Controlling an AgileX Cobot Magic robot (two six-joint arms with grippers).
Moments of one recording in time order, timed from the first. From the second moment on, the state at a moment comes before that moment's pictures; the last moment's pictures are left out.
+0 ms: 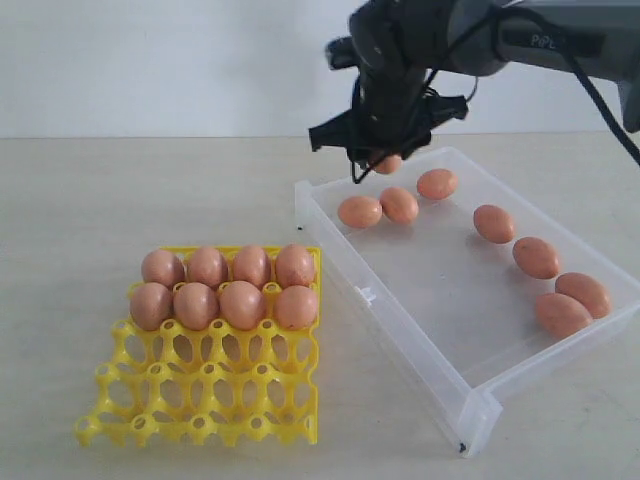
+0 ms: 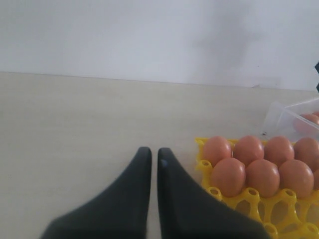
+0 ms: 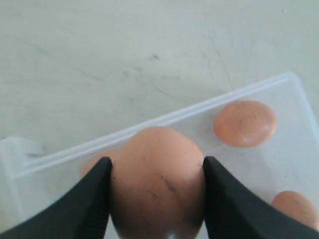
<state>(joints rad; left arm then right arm) -0.02 0.00 0.00 -0.26 0.26 0.18 0.40 2.20 -1.89 -0.40 0.91 0.54</state>
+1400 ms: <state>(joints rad) -0.02 0.00 0.00 -0.26 0.26 0.18 0.58 1.73 -0.82 -0.71 -0.81 0.52</state>
